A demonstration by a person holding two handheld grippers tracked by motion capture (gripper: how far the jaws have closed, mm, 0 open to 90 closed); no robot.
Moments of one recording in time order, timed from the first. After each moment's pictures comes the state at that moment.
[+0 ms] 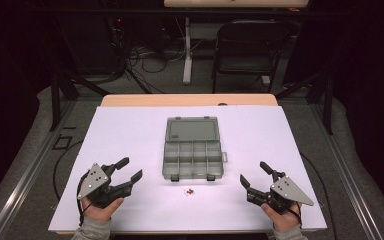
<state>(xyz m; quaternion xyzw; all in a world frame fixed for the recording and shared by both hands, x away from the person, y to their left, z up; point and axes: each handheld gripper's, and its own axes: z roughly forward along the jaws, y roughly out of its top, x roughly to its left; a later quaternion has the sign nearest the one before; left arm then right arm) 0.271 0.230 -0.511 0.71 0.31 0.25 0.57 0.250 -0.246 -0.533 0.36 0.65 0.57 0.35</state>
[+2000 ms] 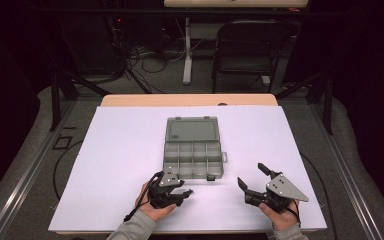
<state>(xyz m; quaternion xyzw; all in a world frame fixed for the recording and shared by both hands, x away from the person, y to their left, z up) 0.296 0.090 -0.554 0.87 0.28 0.09 0.39 0.254 -0.243 -0.536 0.36 0.68 0.54 0.34</state>
